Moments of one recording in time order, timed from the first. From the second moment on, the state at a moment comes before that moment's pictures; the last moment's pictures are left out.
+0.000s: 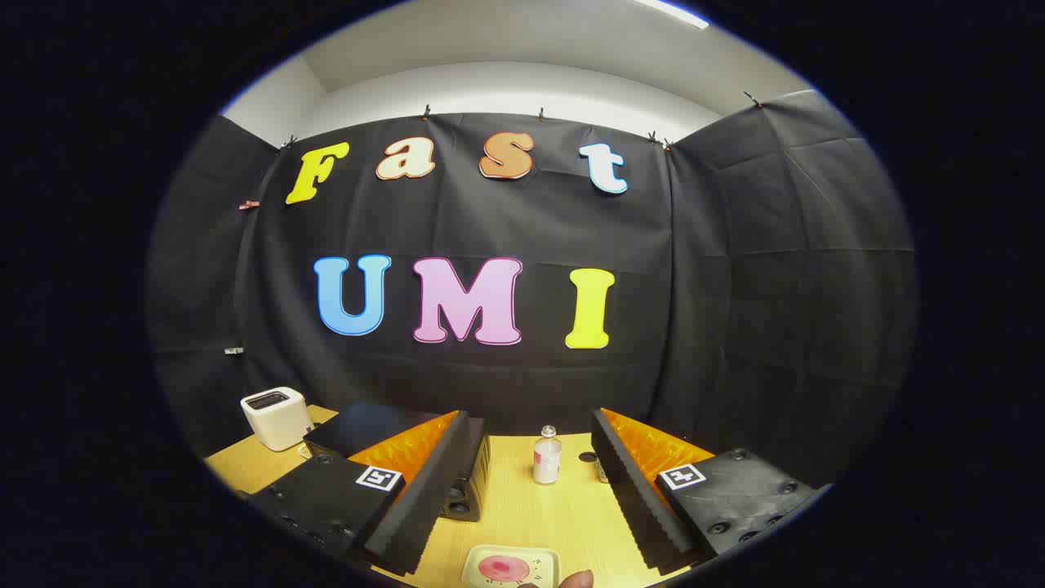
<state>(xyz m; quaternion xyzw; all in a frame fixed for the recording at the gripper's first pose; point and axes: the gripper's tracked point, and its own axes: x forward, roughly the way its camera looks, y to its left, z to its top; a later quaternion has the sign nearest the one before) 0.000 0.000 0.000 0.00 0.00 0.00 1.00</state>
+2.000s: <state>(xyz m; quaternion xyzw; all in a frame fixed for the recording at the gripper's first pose) 0.059 0.226 -0.071 0.01 0.02 0.07 1.00</state>
